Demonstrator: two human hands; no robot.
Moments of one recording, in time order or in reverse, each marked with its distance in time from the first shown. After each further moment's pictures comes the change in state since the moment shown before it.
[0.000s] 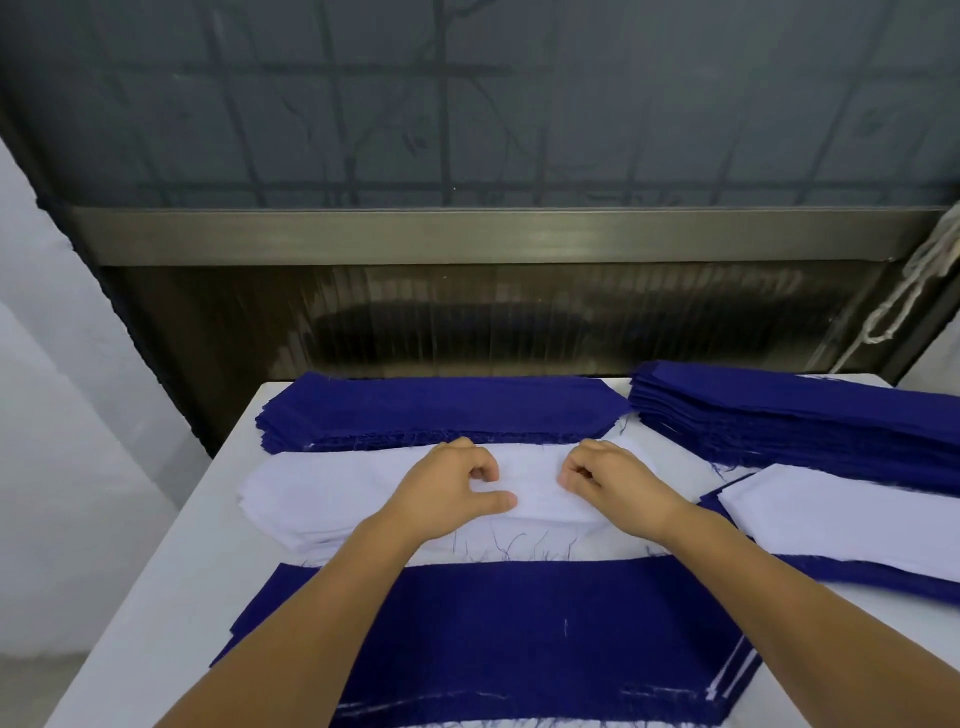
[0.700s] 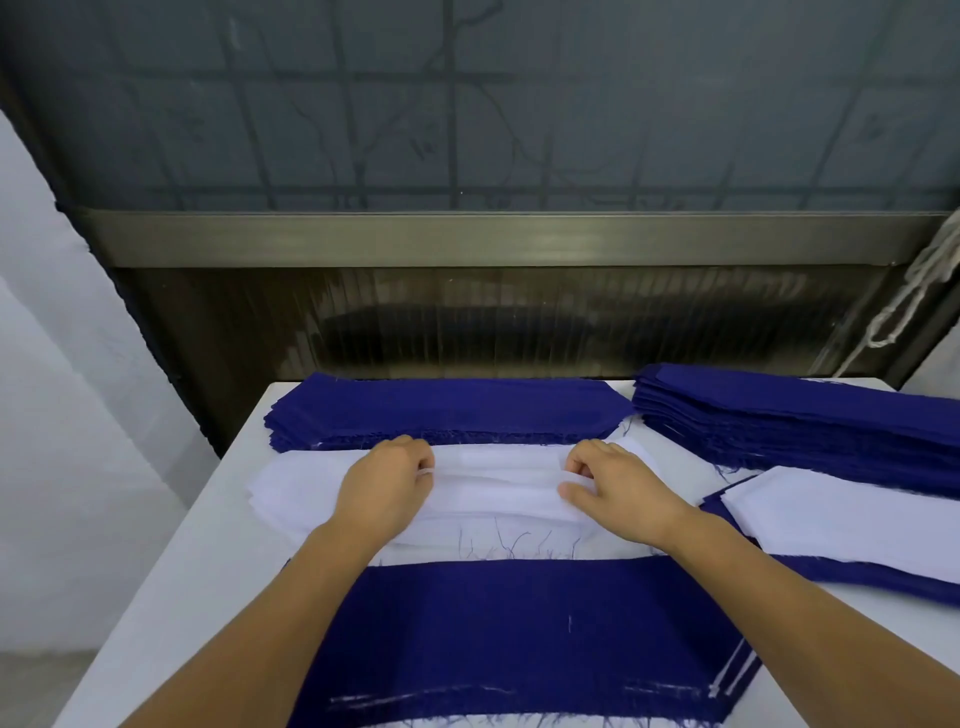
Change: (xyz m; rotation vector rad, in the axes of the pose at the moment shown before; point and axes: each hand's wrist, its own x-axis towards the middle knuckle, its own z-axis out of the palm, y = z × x) left_hand -0.018 -0.042 -0.026 0.353 0.242 -0.067; right_hand -0.002 -0.001 0.006 -0.036 0.046 0.023
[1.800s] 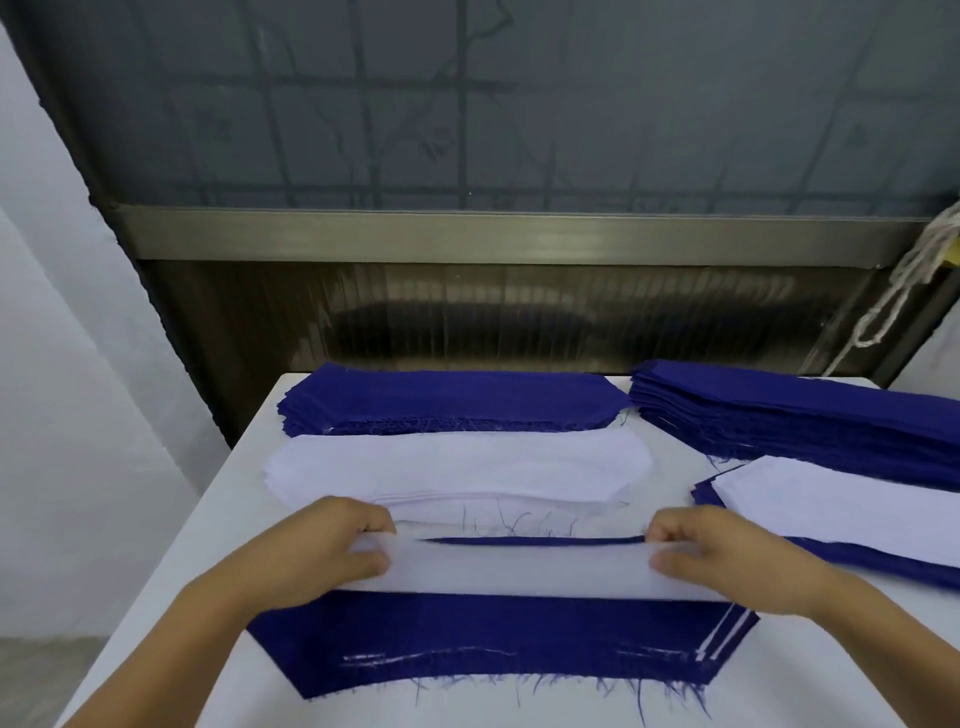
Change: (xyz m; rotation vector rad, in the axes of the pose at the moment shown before) left_hand -0.095 -0.020 -0.076 -0.287 -0.487 0.049; right_hand -0.115 -0.007 -0.059 0.222 -0.315 0.141
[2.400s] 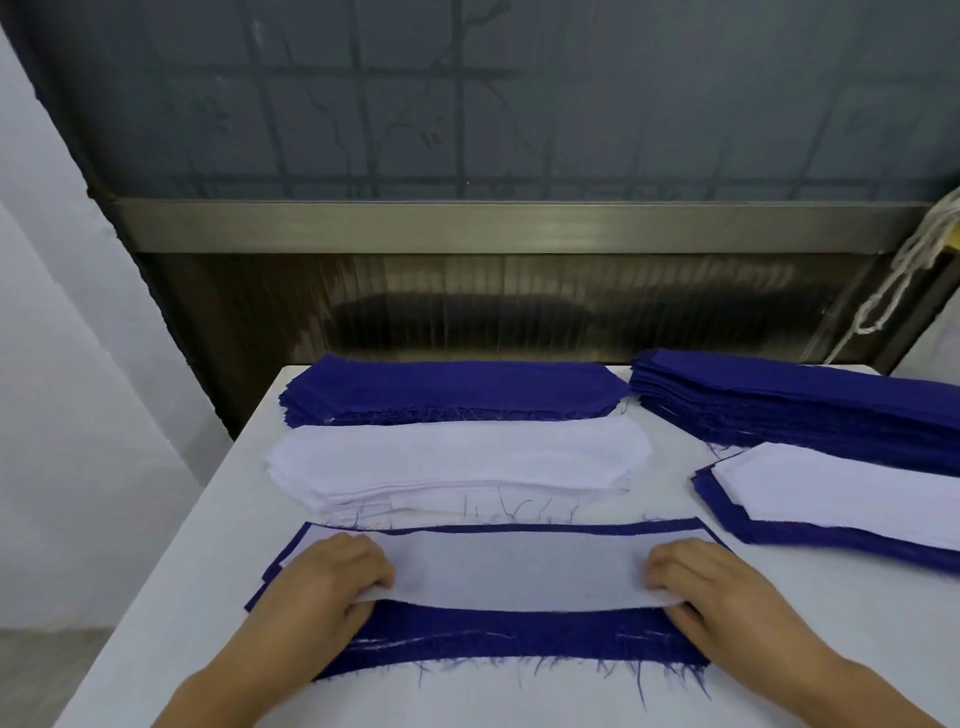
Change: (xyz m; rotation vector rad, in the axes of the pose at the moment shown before) left_hand -0.031 -0.020 0.061 0.243 0.360 0.257; right_hand -0.020 0.044 0.070 -0.462 0.450 -0.403
